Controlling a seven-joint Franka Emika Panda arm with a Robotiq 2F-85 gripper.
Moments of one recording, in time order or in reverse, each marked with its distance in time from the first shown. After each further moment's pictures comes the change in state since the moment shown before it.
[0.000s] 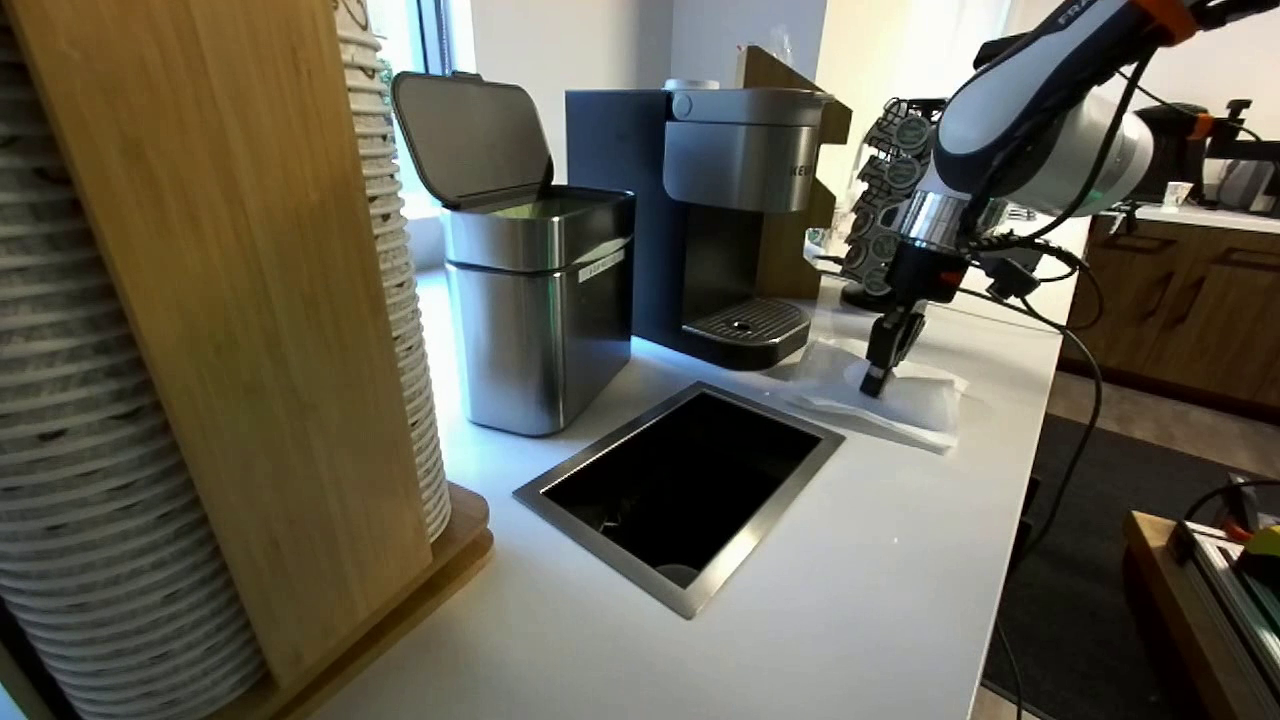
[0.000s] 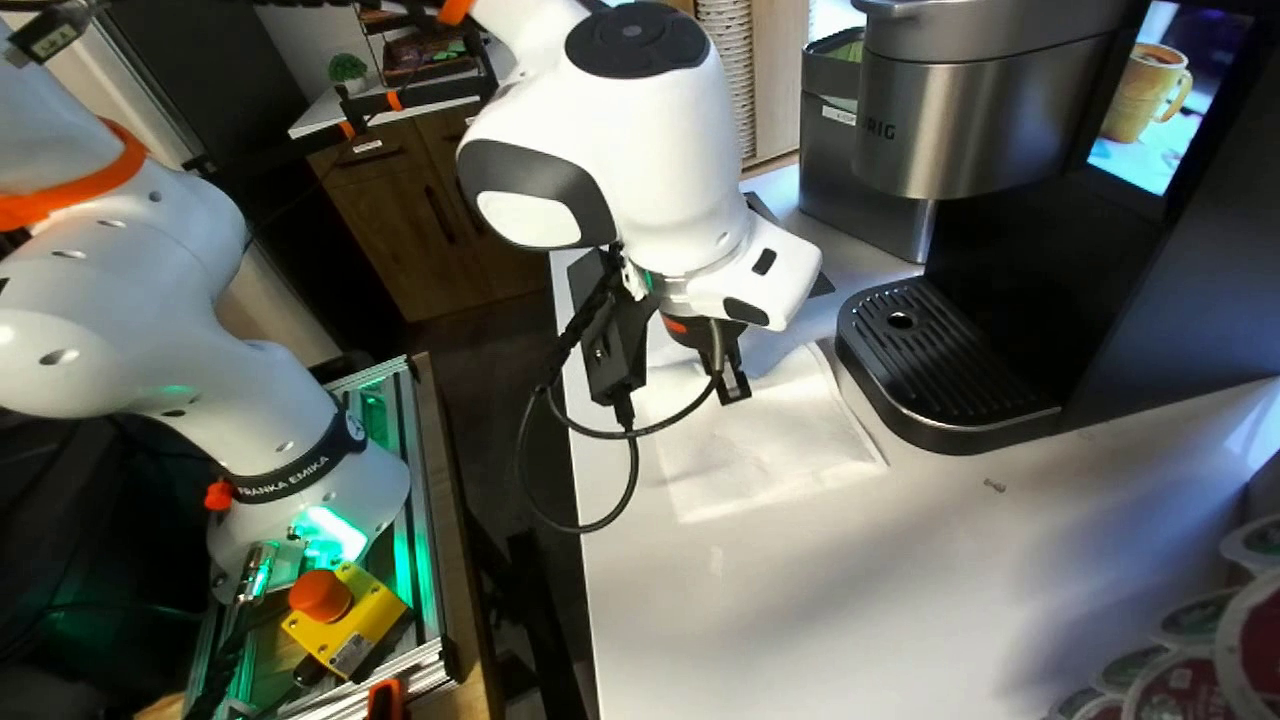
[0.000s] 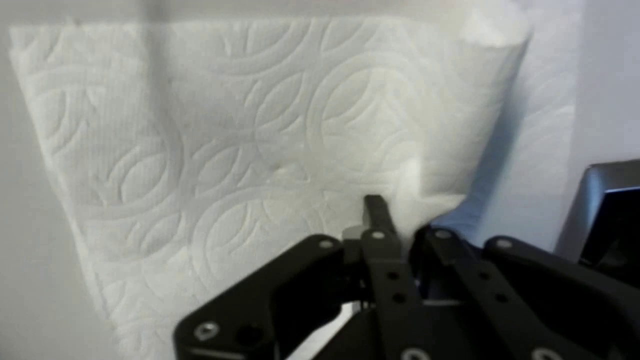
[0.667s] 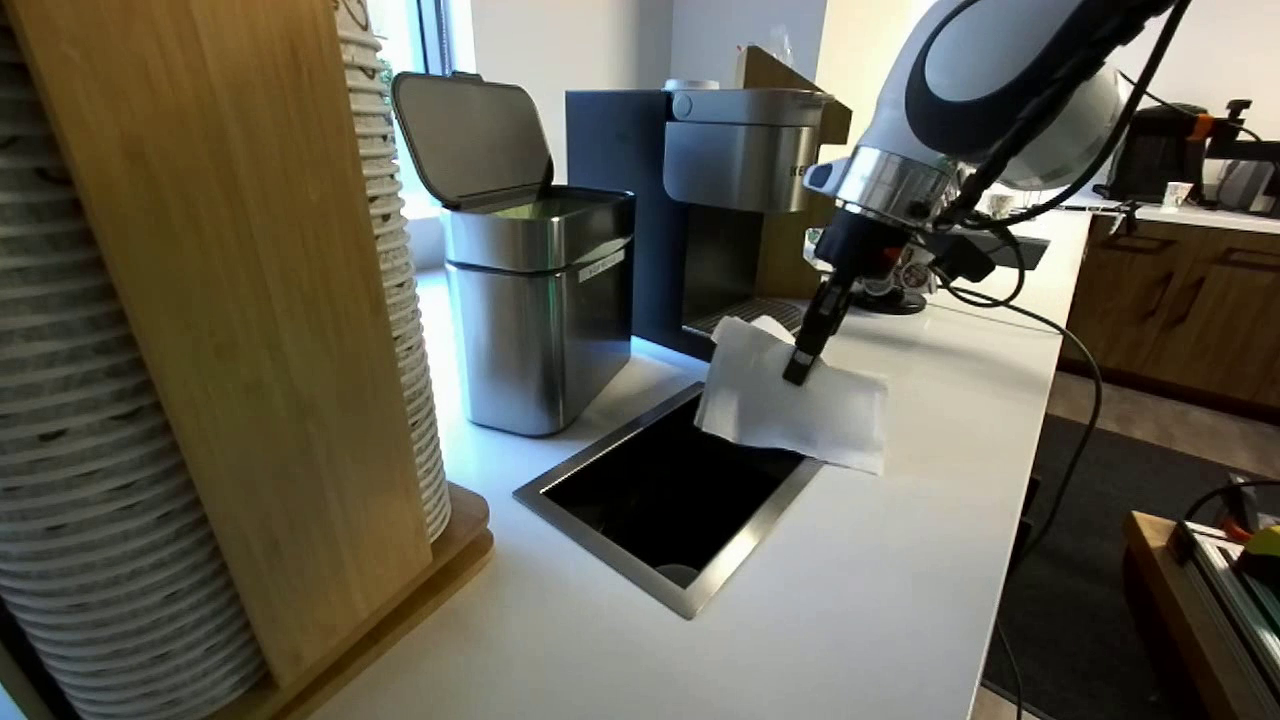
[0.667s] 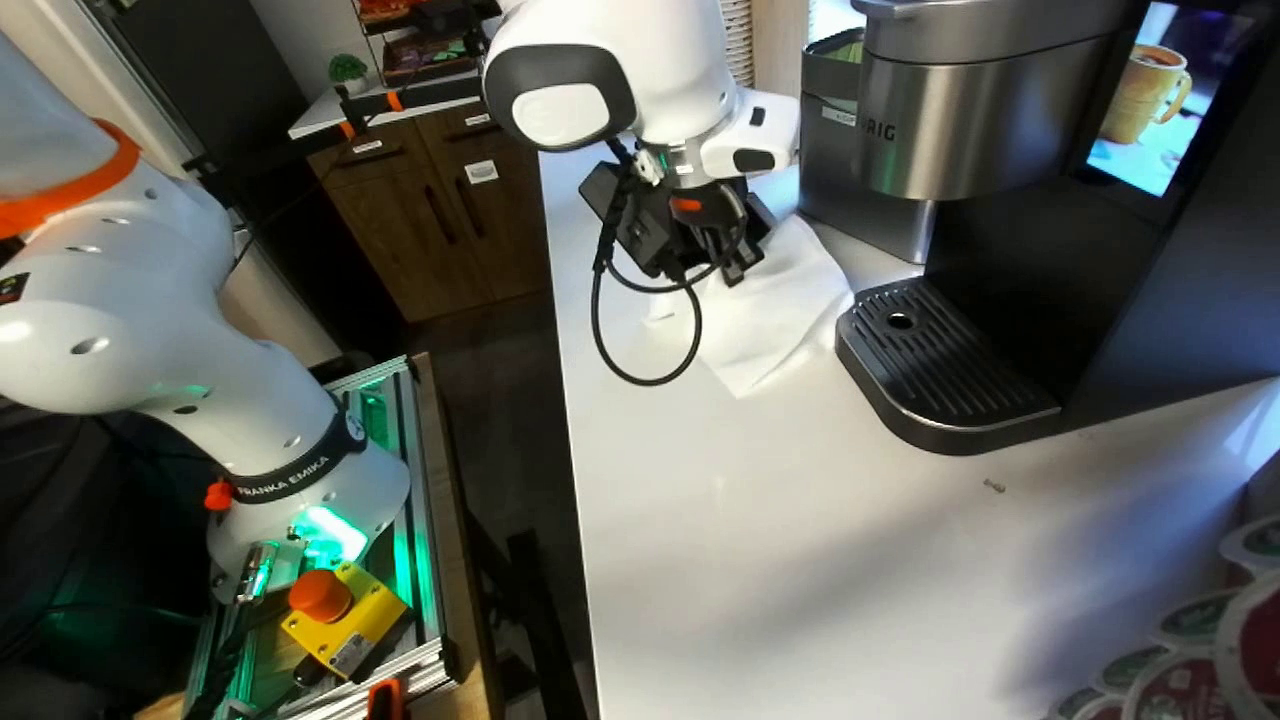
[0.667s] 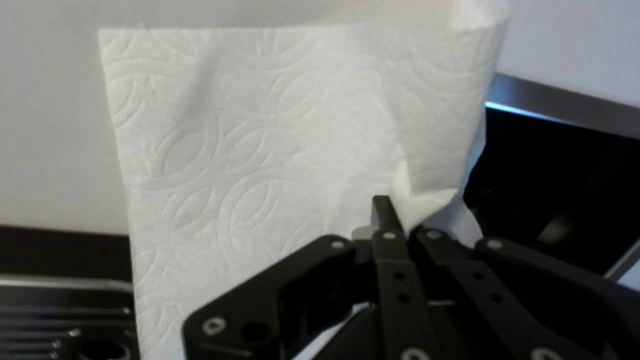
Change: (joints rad) arm 0.135 -0.031 0.135 0.057 0.010 0.058 0.001
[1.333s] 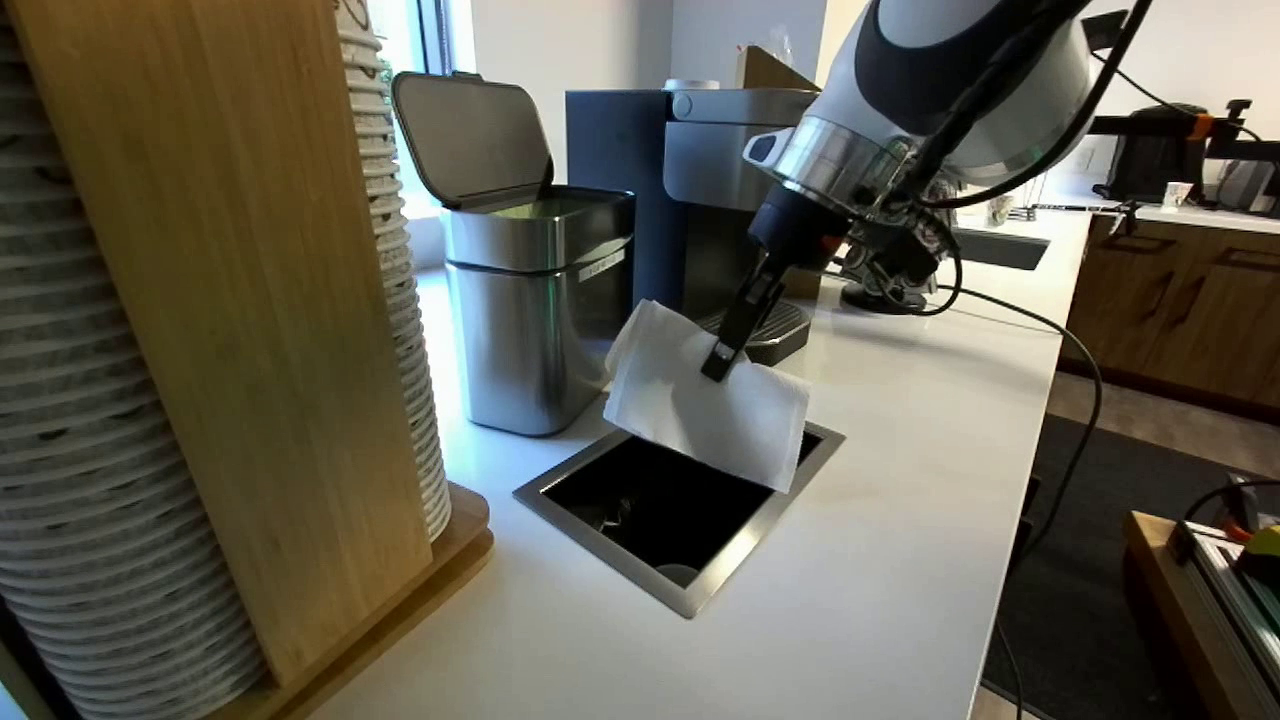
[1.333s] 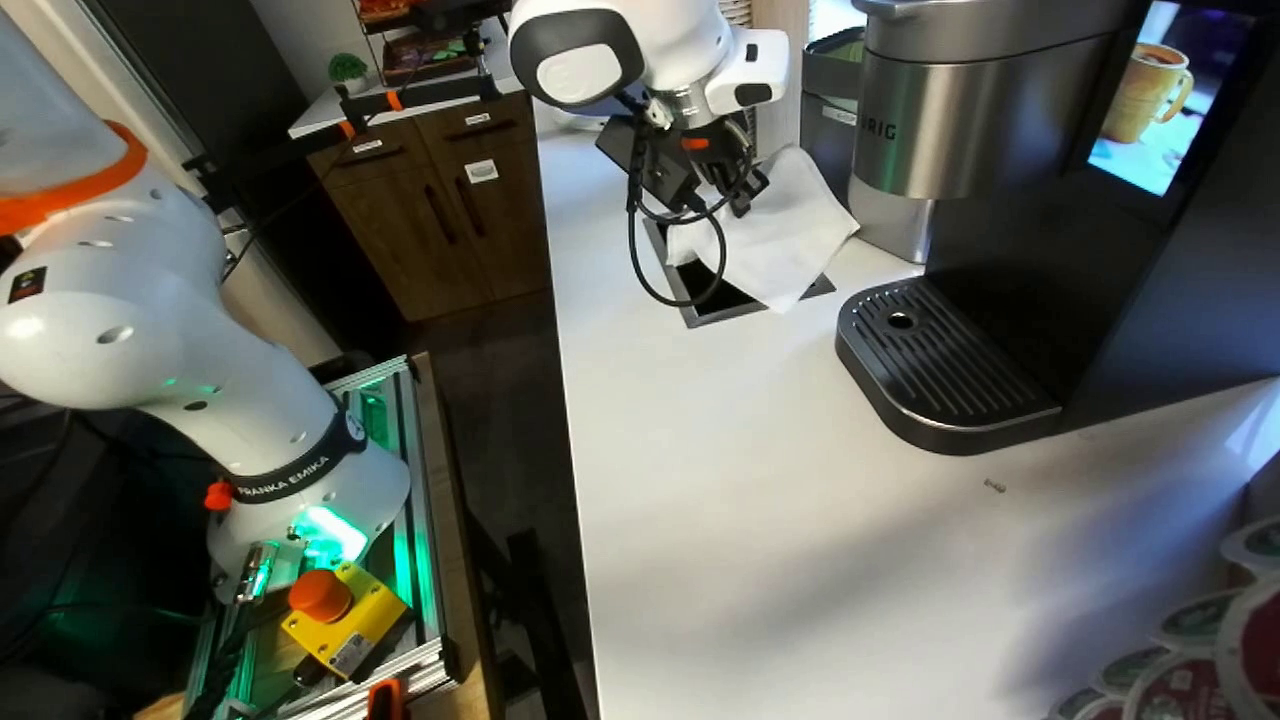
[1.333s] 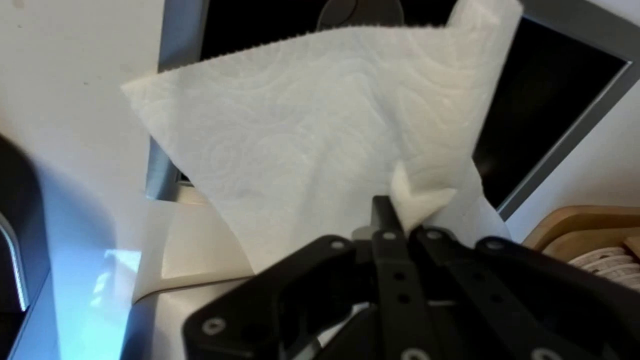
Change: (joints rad) arm 0.105 0.066 0.070 0.098 0.159 0.080 -0.047
